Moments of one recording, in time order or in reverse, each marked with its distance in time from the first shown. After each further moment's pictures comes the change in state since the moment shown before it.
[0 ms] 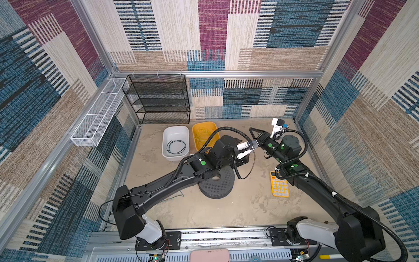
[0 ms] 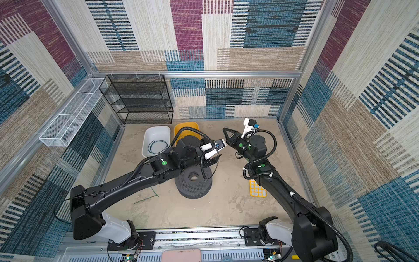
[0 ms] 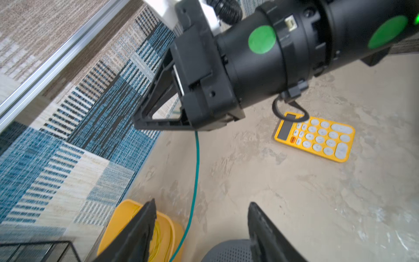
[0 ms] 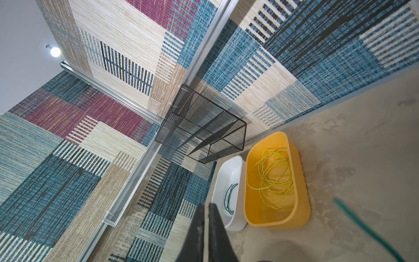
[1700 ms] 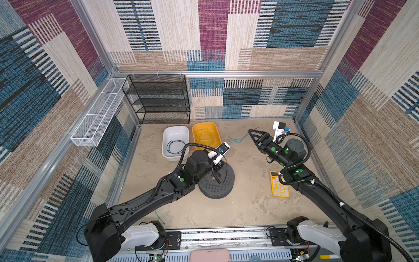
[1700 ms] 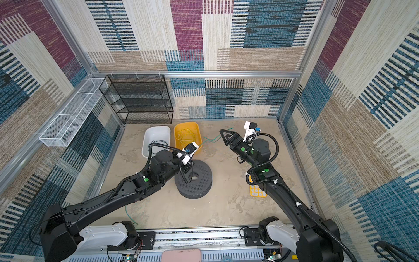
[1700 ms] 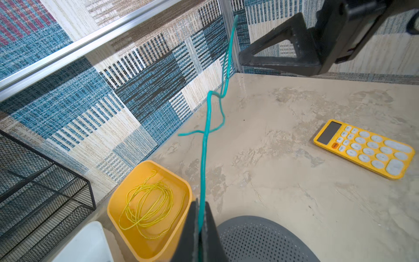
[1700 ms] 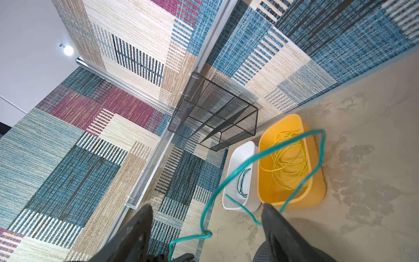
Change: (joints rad) left arm 0.135 -0.348 -0.544 0.365 -0.060 -0.138; right arm -0.013 -0.085 -0.023 -0.079 -0.053 0.047
